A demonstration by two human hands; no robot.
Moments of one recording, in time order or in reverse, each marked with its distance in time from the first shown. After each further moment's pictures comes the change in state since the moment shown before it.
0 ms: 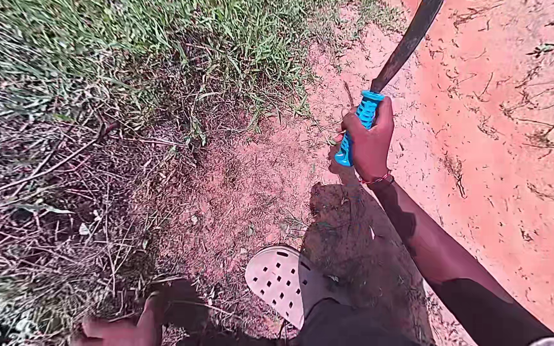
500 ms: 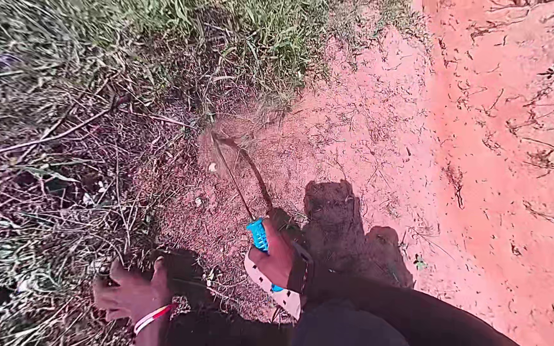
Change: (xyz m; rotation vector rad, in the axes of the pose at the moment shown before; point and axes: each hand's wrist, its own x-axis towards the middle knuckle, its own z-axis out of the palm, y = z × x) left_hand -0.001 0.018 0.012 -0.070 -0.075 -0.054; right_hand -0.191 0.001 0.082 -0.270 -1.039 0.543
